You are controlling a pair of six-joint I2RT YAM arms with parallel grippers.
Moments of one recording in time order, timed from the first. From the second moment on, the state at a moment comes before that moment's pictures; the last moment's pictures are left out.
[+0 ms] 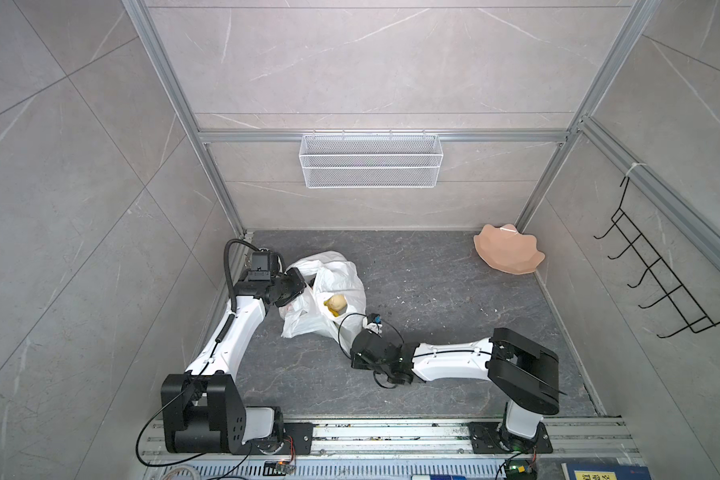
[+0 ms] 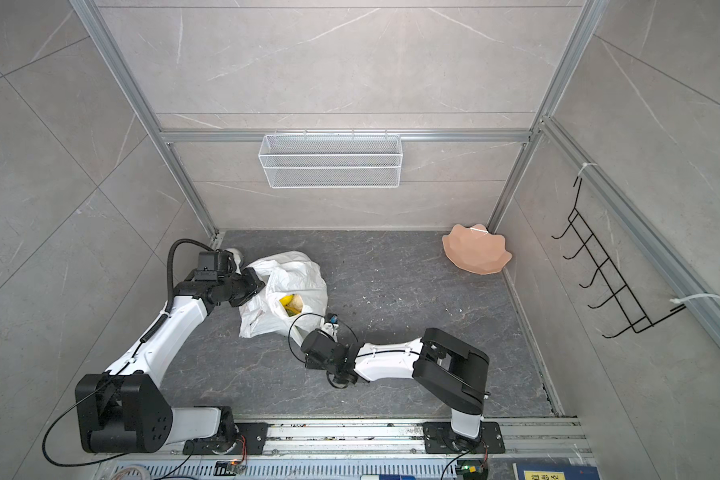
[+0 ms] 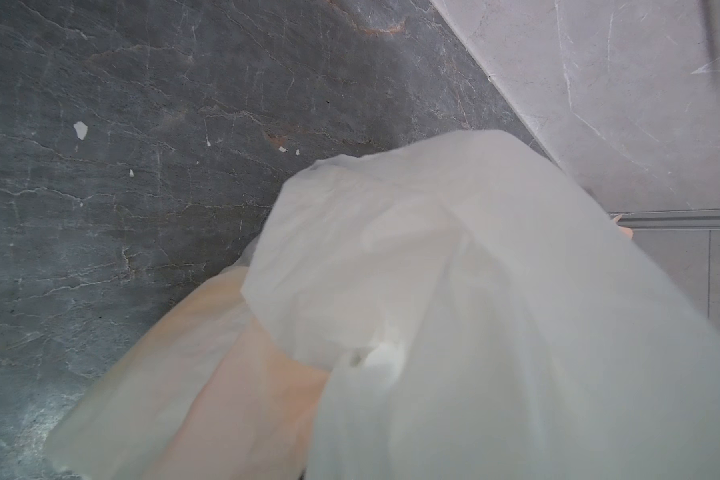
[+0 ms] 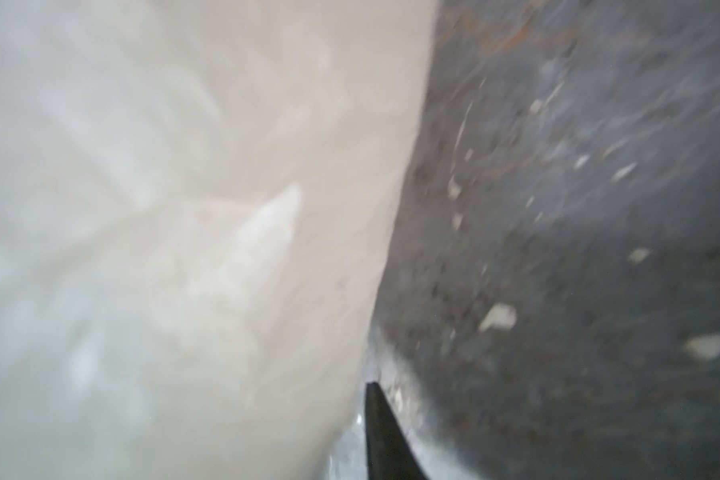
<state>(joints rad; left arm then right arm) -0.07 1.33 1.05 -0.57 0.30 -0.61 1.17 1.80 0.96 0.03 0.22 1.09</state>
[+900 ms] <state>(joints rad) -0.42 1.23 1.15 -0.81 -0.10 -0.39 0.98 1.74 1.31 -0.15 0.33 0.66</state>
